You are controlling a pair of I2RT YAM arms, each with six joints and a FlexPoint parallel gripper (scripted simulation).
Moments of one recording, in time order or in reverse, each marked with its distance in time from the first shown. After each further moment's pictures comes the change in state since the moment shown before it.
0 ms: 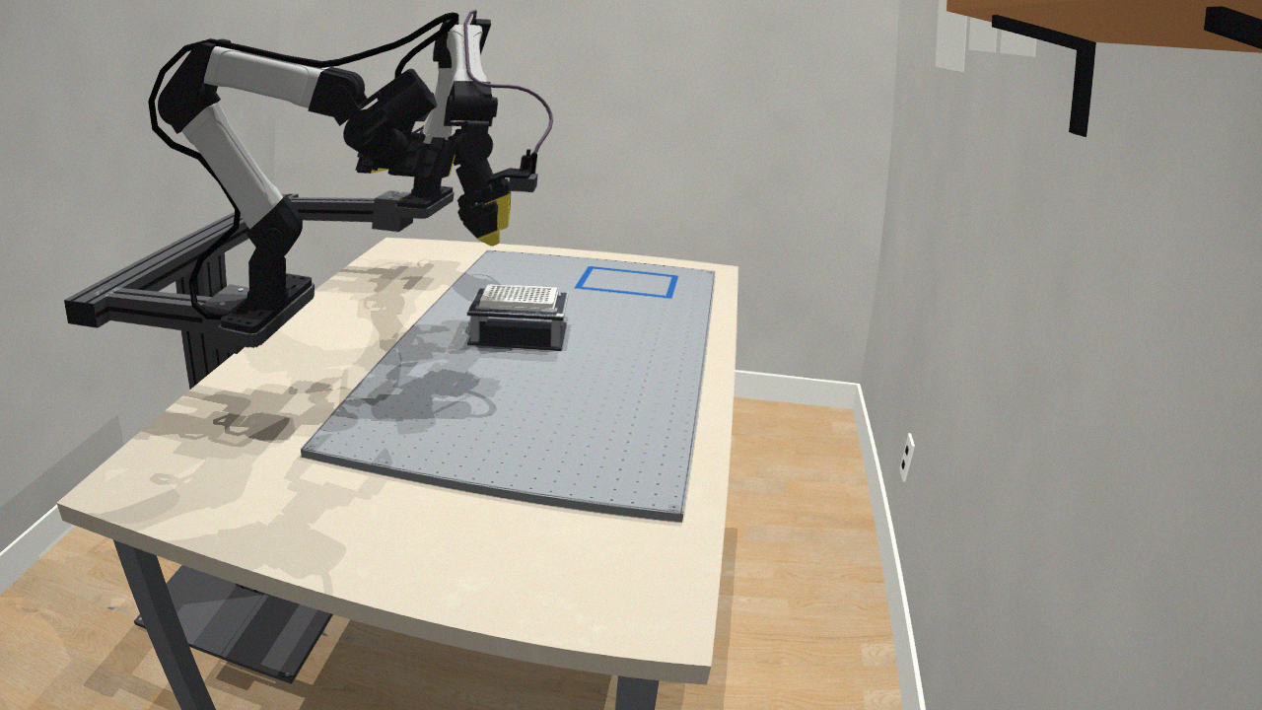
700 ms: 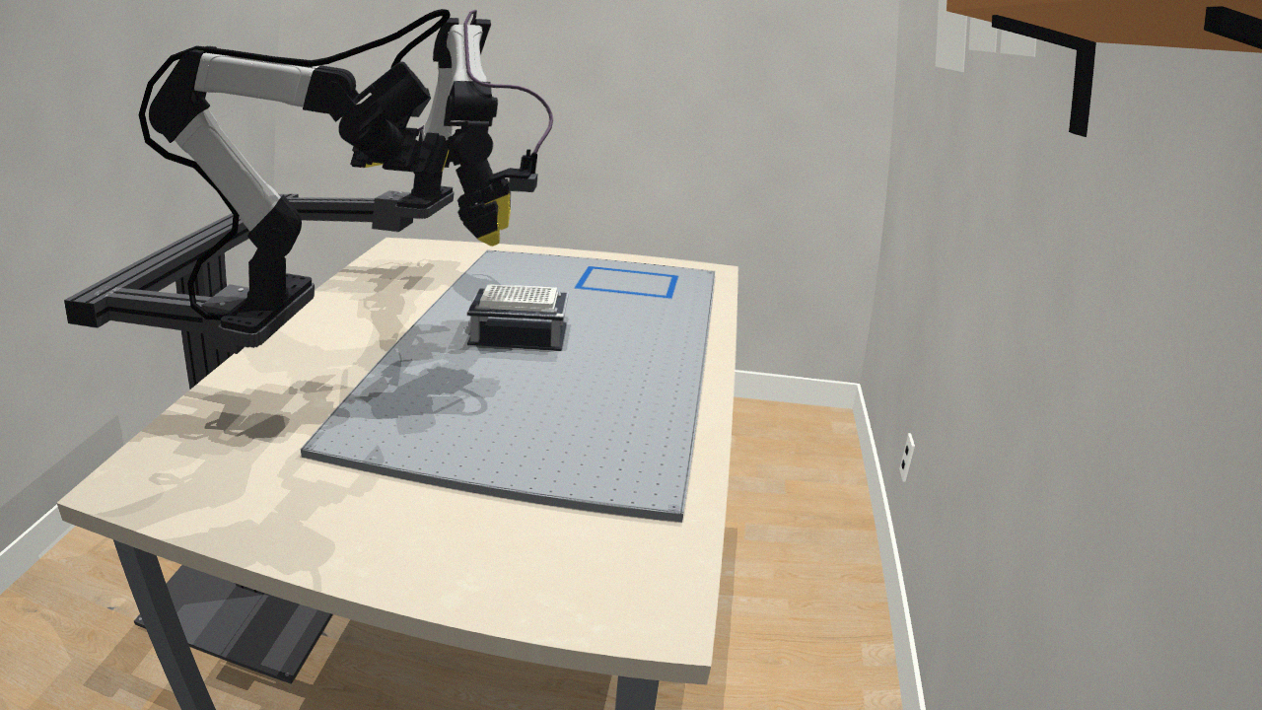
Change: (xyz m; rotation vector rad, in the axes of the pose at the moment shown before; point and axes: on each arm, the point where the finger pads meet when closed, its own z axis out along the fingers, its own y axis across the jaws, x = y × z) left arm 0.000 0.000 0.000 0.001 0.000 0.000; right arm -0.008 0.014 0.002 -0.008 0.007 0.013
